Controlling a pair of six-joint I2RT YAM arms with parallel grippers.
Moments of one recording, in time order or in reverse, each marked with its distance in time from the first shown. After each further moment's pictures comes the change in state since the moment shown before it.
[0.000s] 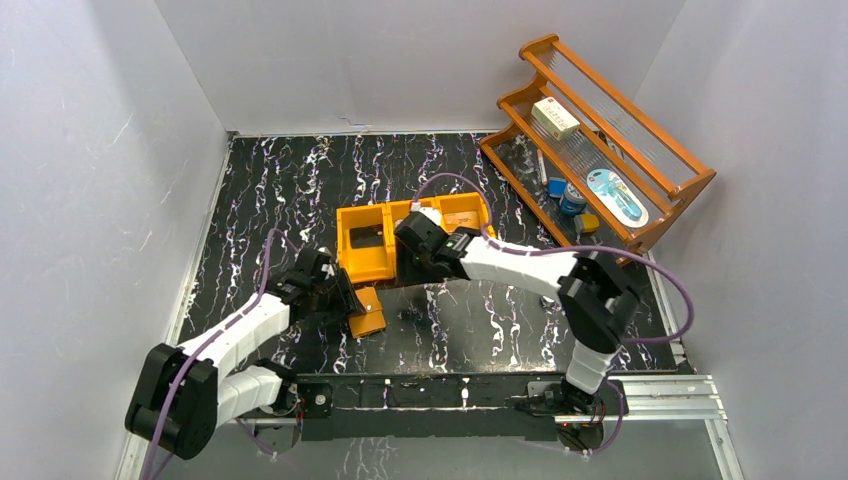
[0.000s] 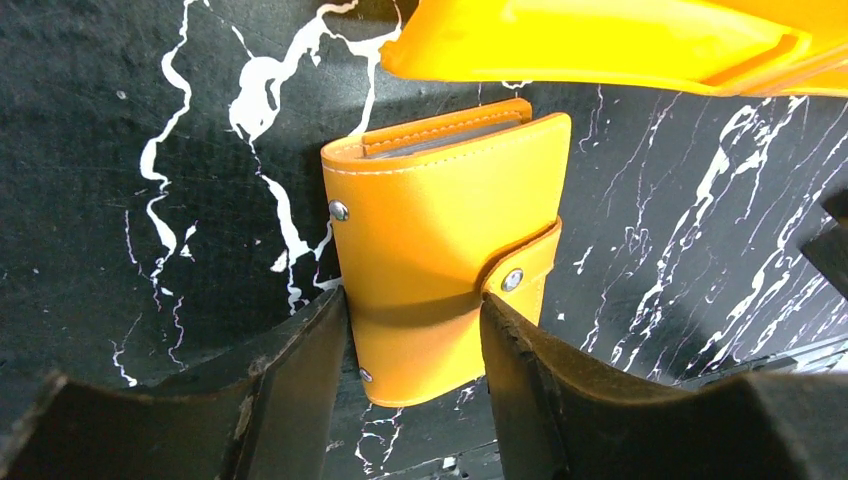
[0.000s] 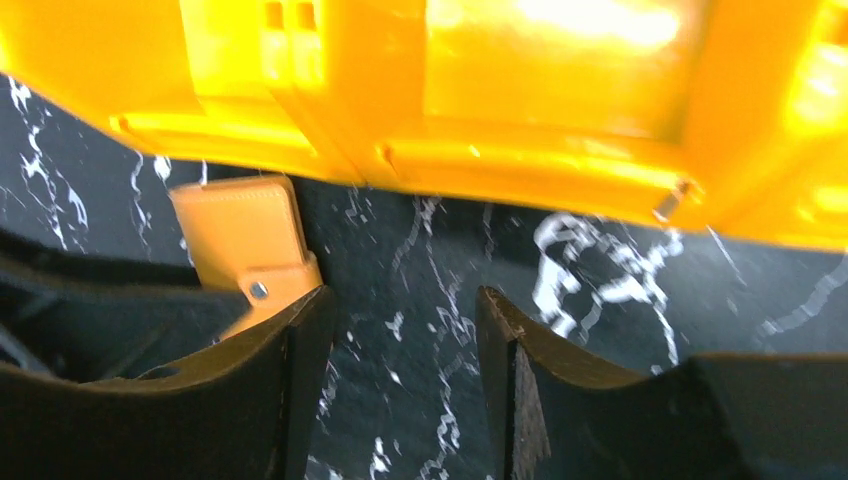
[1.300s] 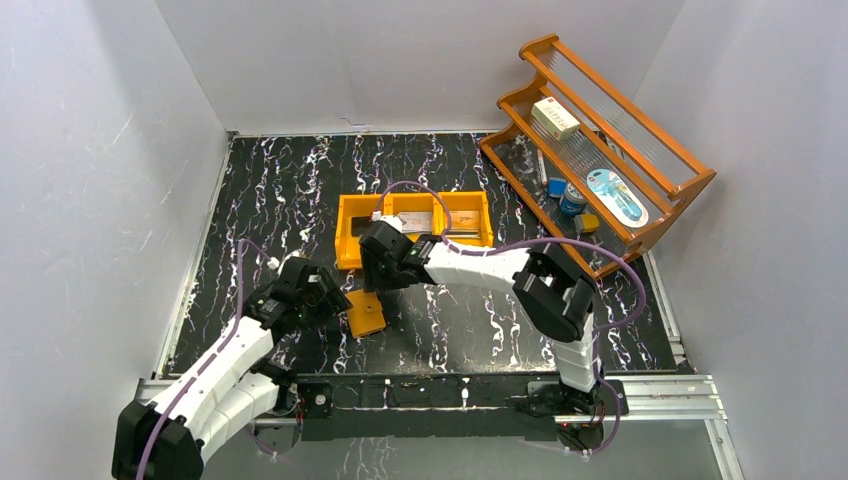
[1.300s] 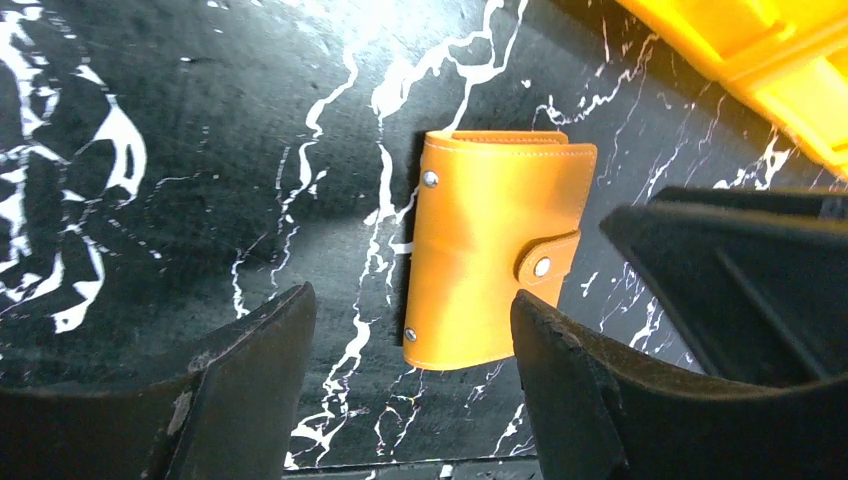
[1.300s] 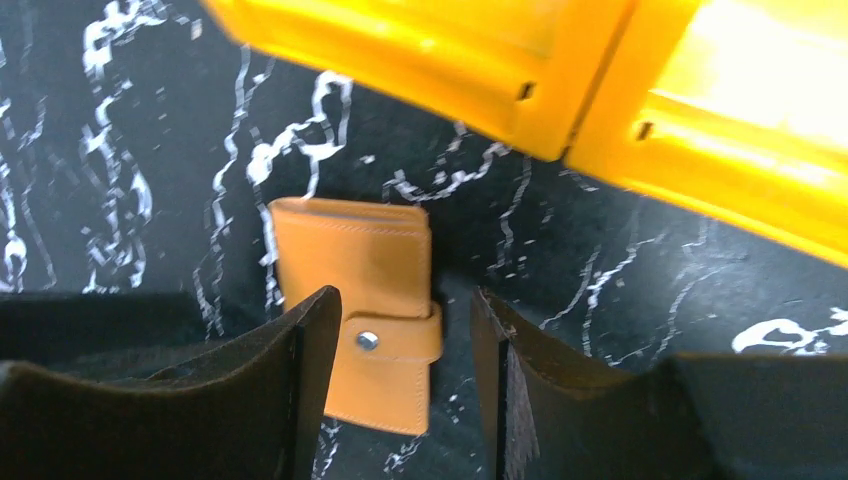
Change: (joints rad) left arm -0.006 -0.257 -0.014 -0.174 -0.198 -0.118; right arm 0.077 0.262 0.202 0.100 -0.050 -0.015
